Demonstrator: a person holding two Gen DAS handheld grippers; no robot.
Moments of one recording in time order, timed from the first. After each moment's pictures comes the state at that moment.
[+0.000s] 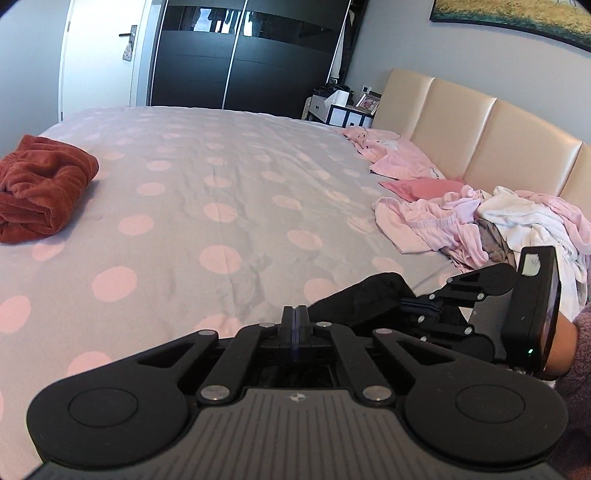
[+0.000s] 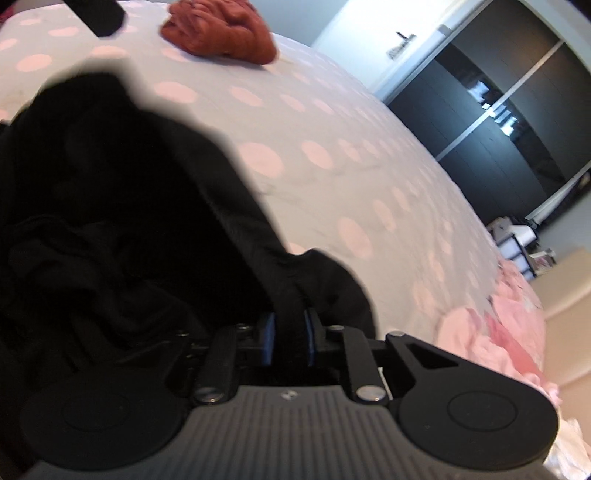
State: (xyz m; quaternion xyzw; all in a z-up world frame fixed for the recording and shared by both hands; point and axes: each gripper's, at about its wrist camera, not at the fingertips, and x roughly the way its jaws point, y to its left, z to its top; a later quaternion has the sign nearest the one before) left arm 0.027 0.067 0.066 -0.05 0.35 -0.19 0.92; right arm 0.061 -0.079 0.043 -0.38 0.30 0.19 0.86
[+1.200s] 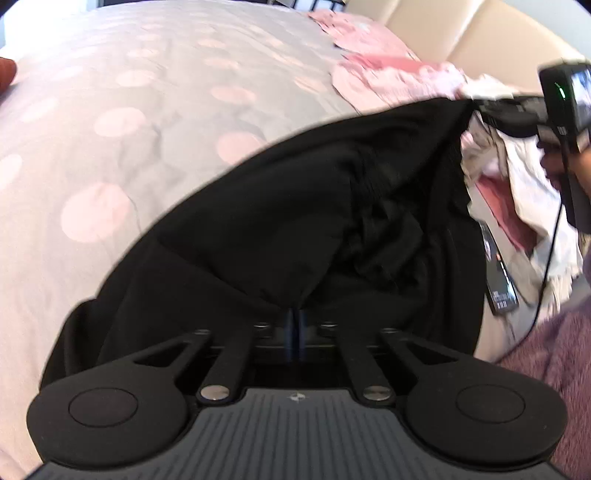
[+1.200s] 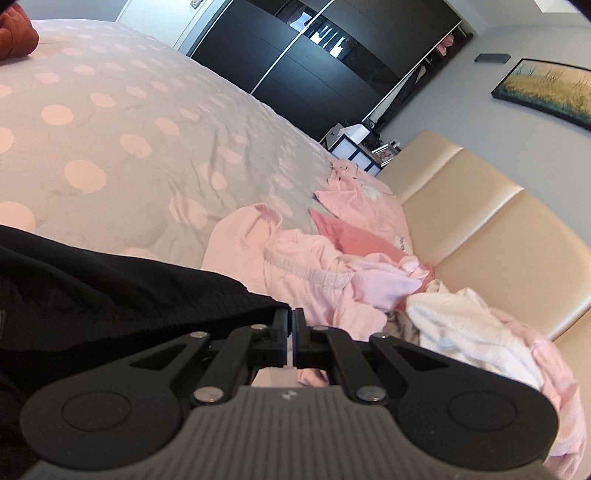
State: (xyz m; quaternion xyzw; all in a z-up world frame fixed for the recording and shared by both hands) left arm 0.042 -0.034 -0.041 -0.02 0.50 -0.24 0.84; right arm 0.140 -0.249 0.075 -0.30 0.30 -0.08 0.90
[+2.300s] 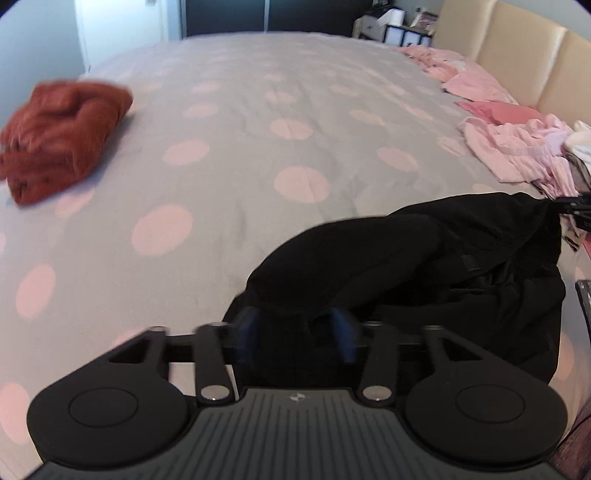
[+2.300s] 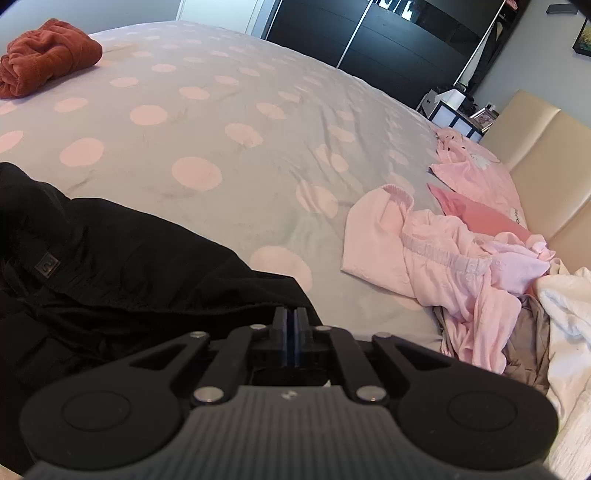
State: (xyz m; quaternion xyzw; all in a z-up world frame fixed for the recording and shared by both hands) left arm 0.095 0.087 -0.010 0.03 0.45 -0.11 0.88; right arm 0.163 -0.199 0.052 -0.22 0.39 0.06 0.89
